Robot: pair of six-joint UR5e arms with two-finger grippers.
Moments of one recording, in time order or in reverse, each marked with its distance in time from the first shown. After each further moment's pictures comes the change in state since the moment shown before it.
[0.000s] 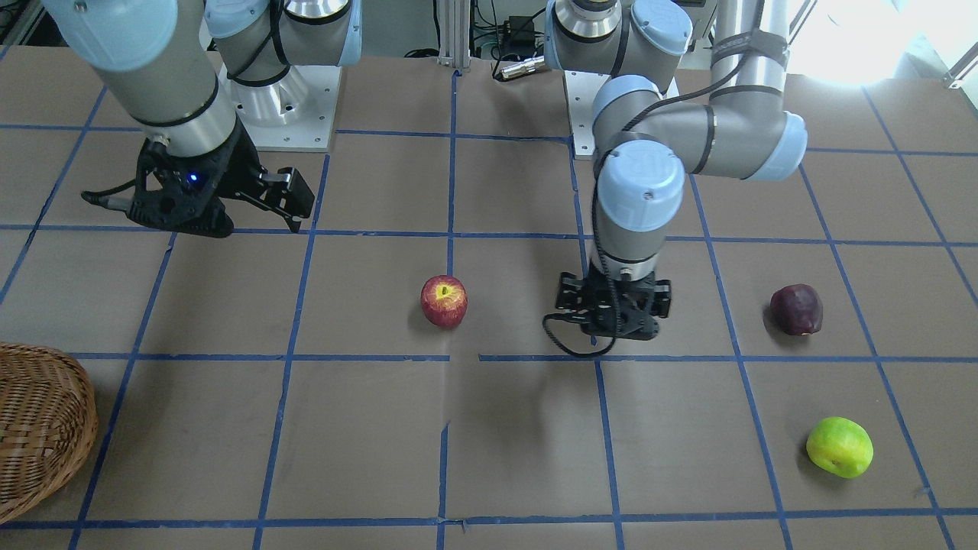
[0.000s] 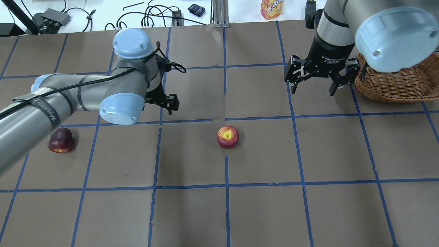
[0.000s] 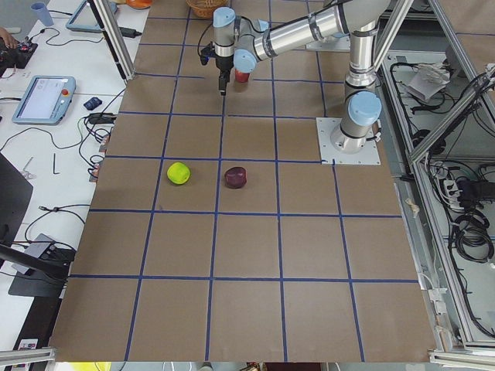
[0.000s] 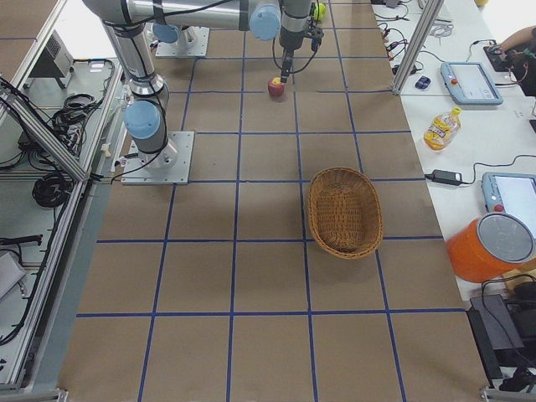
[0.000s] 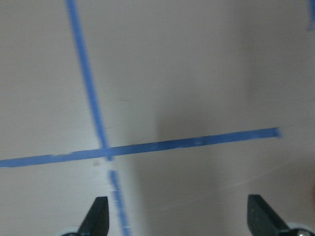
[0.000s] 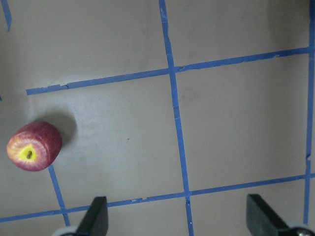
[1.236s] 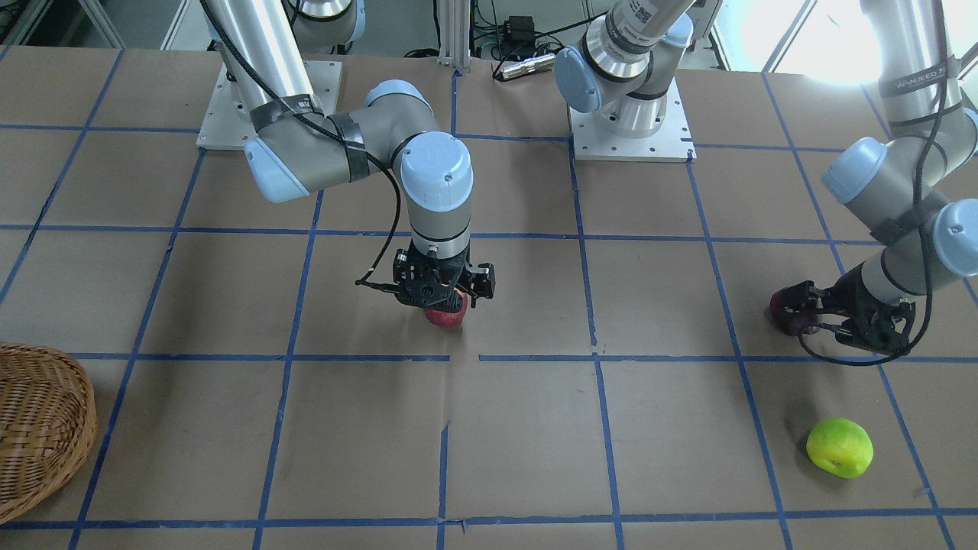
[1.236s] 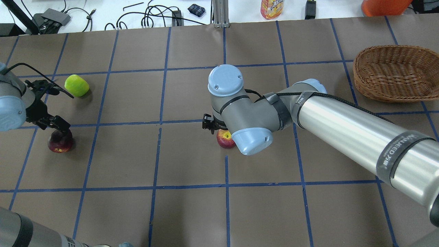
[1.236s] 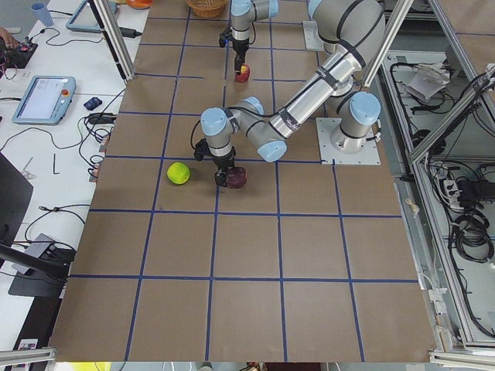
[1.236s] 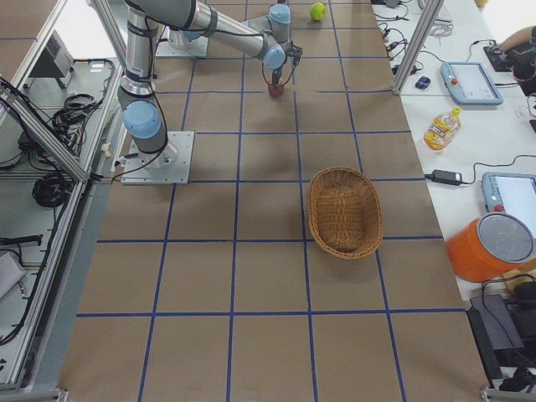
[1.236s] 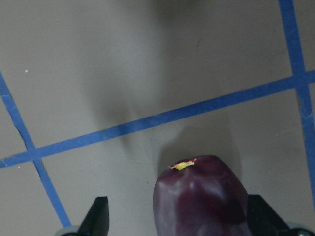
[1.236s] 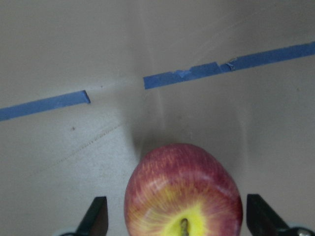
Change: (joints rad) left arm 0.635 -0.123 -0.011 0.061 -0.073 0.727; right arm 0.390 0.309 0.235 -0.688 0.005 0.438
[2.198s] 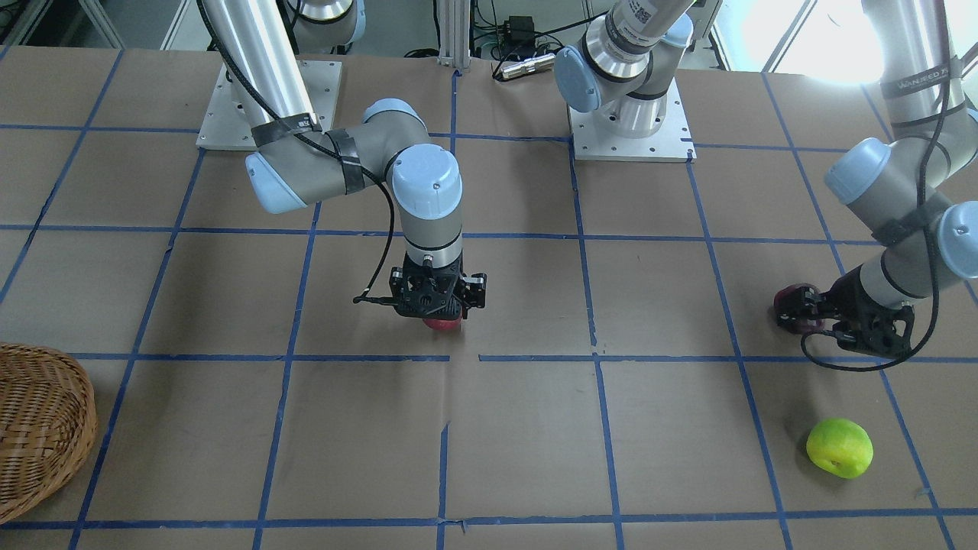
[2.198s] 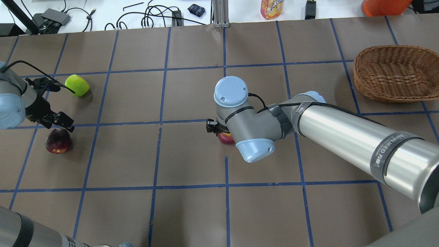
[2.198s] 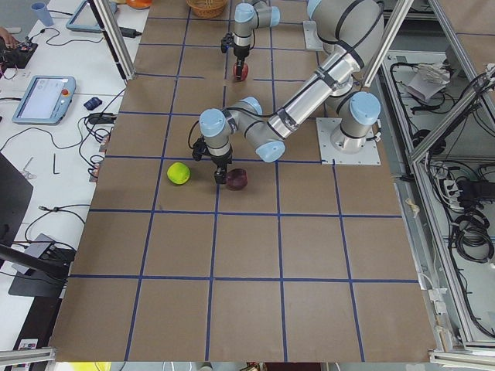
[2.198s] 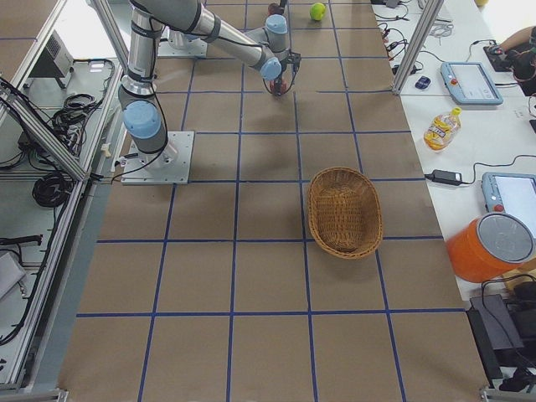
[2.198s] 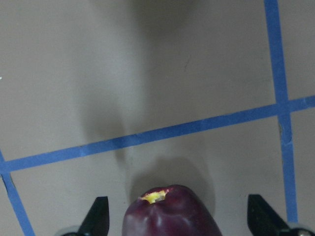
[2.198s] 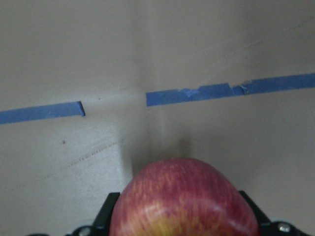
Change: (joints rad) left arm -0.004 -0.001 0.007 -0.033 -0.050 -0.083; right arm -0.036 0.006 0.031 -0.102 -0.005 -0.137
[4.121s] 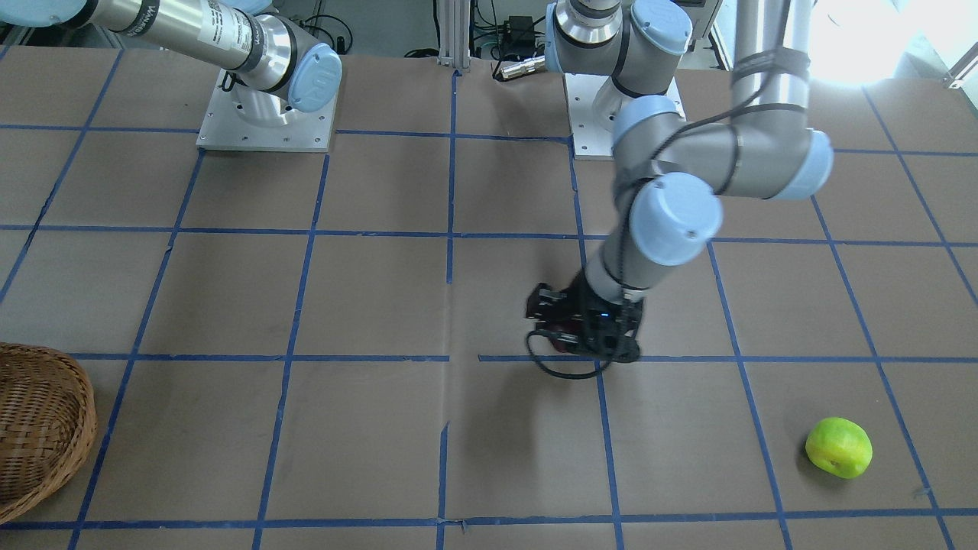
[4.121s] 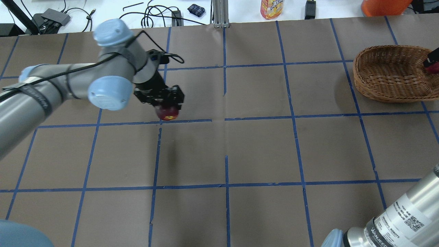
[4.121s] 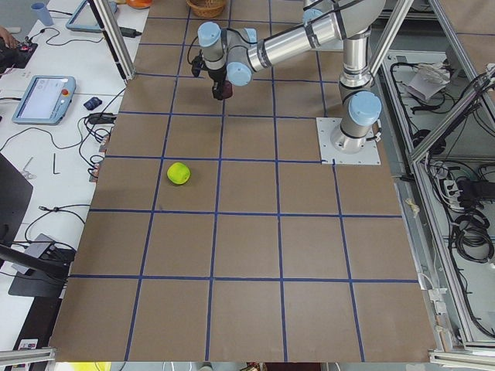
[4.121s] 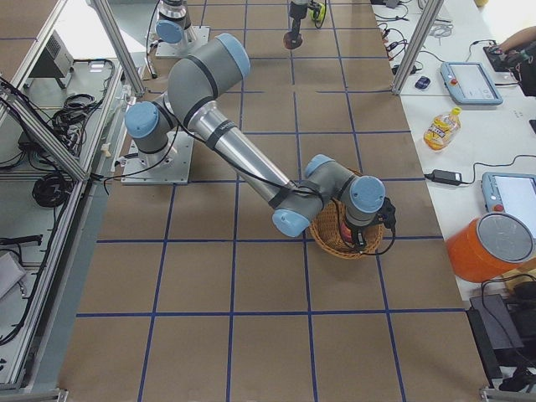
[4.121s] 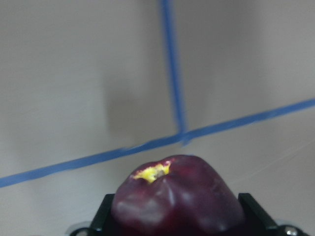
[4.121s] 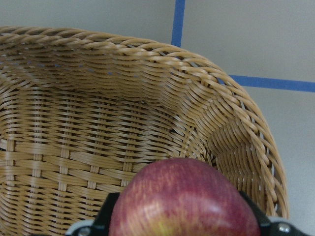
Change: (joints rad) left arm -0.715 0.037 0.096 -0.050 -0.203 -0.824; right arm -1.114 0.306 -0.707 0.445 0.185 -1.315
